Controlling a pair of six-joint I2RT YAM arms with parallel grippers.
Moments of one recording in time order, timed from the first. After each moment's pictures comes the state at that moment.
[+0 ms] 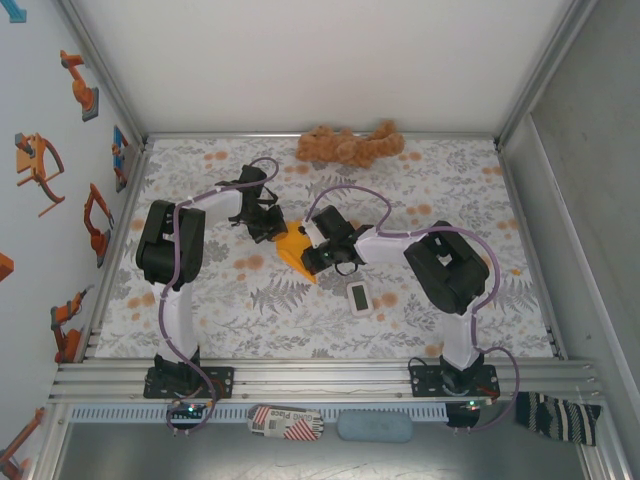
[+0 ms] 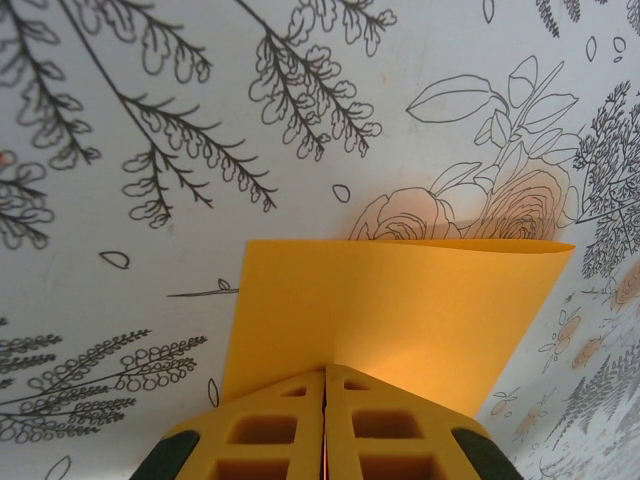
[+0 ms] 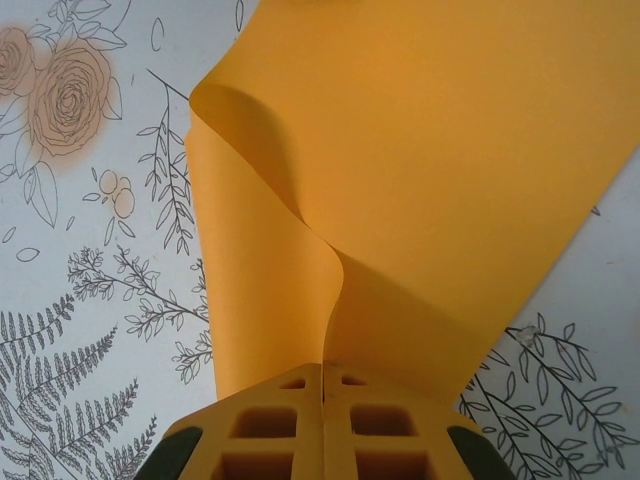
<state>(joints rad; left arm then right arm) -0.38 2.08 1.39 -0.62 0.41 -0.69 0.76 1.97 1.15 -0.15 -0.32 0.24</state>
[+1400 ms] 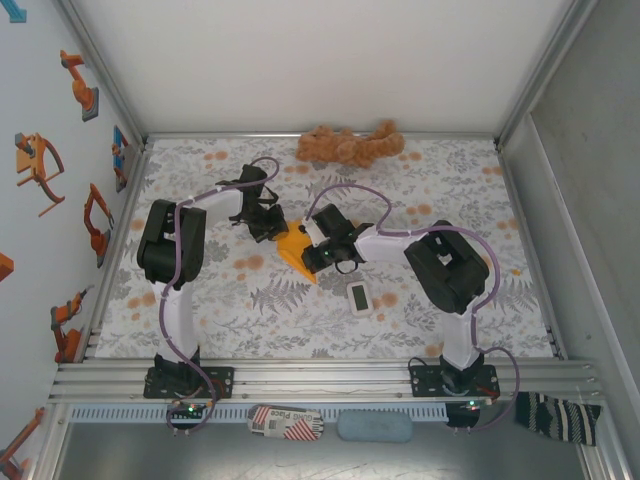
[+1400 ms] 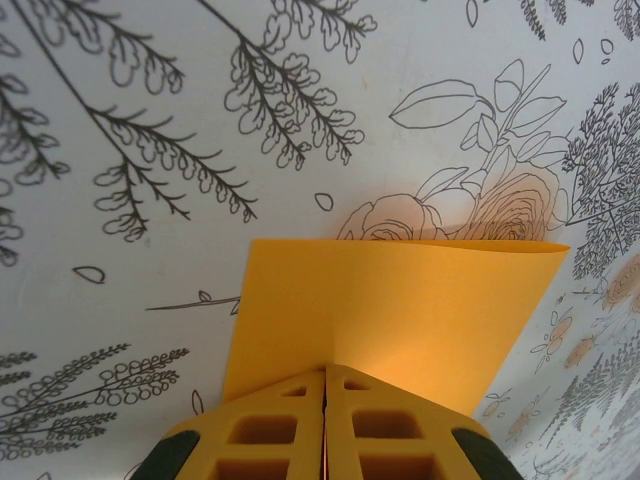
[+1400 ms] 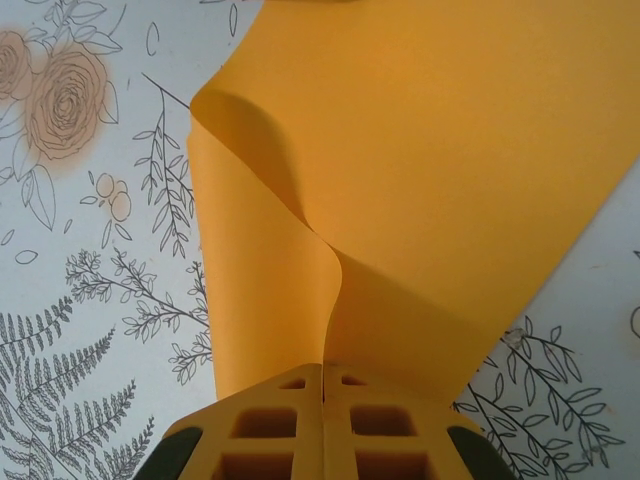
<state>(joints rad) -0.38 2.09 1.41 -0.62 0.43 -0.69 0.76 1.98 1.16 -0.17 -0.32 0.24</state>
